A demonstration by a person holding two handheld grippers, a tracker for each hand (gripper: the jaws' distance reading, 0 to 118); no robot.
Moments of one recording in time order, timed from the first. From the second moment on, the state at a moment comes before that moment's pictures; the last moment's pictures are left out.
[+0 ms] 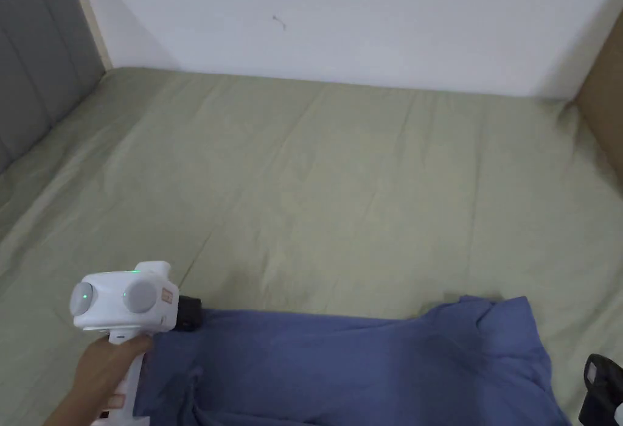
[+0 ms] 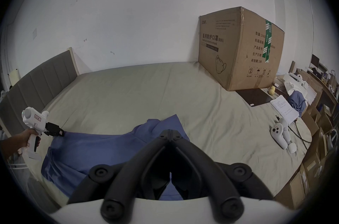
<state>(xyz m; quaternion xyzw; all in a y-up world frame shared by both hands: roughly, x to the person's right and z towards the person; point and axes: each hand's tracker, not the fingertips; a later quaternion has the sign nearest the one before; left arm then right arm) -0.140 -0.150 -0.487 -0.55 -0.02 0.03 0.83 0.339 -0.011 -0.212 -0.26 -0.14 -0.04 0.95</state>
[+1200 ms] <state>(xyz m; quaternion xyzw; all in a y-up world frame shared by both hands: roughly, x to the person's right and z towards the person) -0.139 -0.061 -0.390 -0.43 -0.09 0.09 0.89 0.419 -0.147 -0.374 -0.48 -0.11 -0.05 0.87</state>
